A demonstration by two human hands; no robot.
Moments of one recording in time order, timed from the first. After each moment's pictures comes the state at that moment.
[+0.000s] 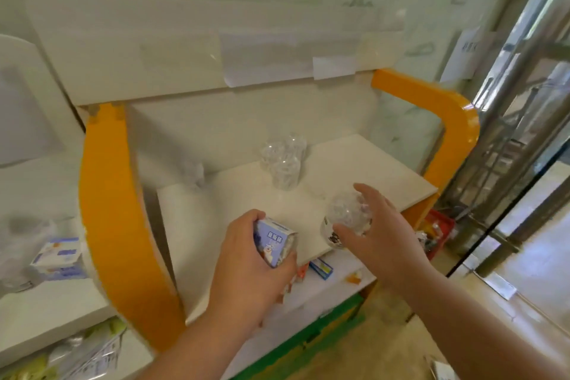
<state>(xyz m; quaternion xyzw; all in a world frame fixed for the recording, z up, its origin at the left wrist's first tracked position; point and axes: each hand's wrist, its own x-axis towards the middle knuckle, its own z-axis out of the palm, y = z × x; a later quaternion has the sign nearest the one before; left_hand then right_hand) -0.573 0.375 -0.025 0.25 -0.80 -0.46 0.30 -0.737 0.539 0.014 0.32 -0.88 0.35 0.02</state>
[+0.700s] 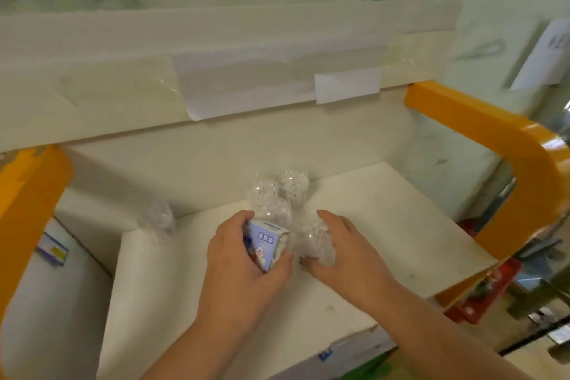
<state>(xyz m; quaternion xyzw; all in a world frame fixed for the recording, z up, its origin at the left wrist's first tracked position) -0.722 0.327 -0.014 0.31 -0.79 -0.37 0.37 -0.895 0.443 -0.034 0.45 -0.81 0.36 -0.11</state>
